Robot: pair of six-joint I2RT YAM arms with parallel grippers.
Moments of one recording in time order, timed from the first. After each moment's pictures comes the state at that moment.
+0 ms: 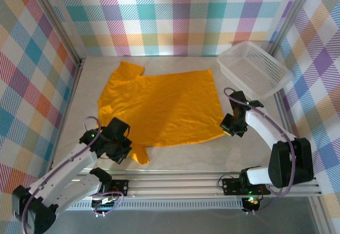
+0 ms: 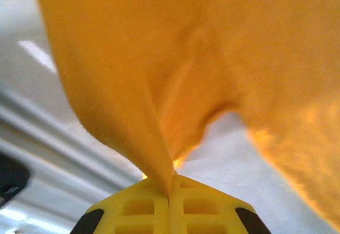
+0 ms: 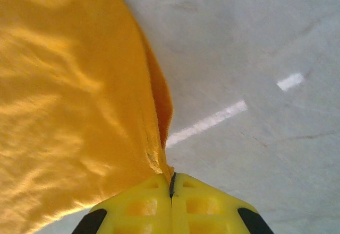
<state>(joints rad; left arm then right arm) -0.54 0.90 0.71 -1.05 0.08 -1.51 0.20 1.38 0.92 -0.96 -0.10 0.78</state>
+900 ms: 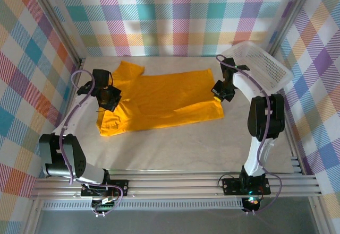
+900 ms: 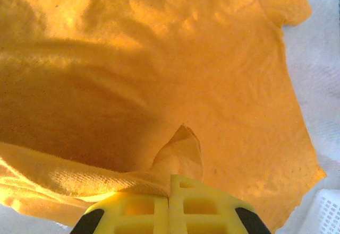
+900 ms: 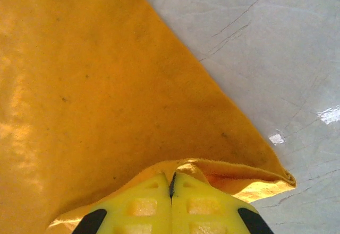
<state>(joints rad) -0.06 1.46 1.19 -0.74 0.10 -1.15 0.17 1.96 1.59 -0.99 -0.12 0.80</state>
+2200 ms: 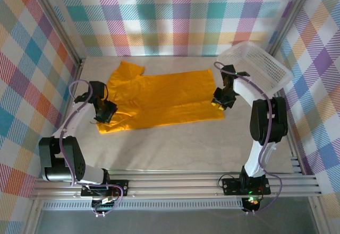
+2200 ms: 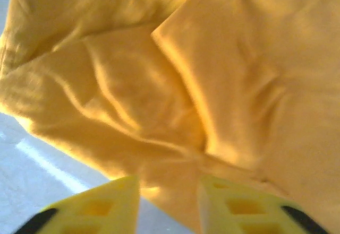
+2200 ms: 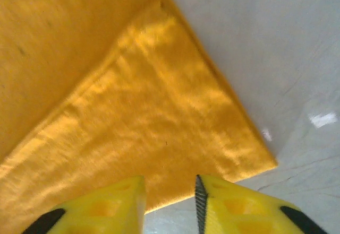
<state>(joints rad) 0.03 1.42 0.98 -0.78 0.09 -1.02 0.19 1.88 1.41 -0.93 -0.18 0.68</state>
